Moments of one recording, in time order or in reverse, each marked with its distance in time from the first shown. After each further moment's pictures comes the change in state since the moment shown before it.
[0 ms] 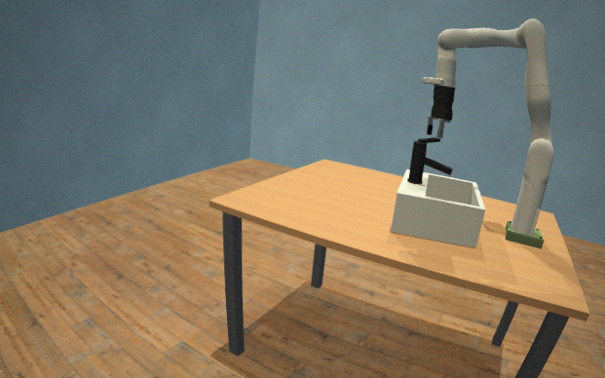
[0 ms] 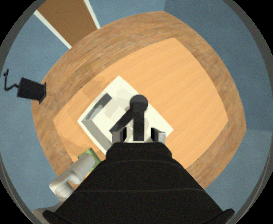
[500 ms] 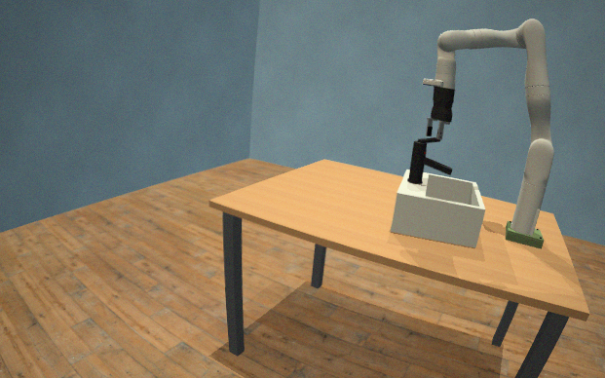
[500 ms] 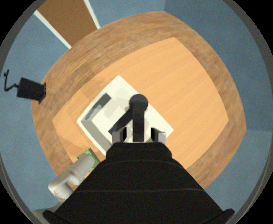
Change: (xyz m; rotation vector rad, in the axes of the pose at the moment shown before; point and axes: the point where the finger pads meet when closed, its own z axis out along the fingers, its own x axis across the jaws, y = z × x) arm 0.000 0.000 0.006 0.001 0.002 0.000
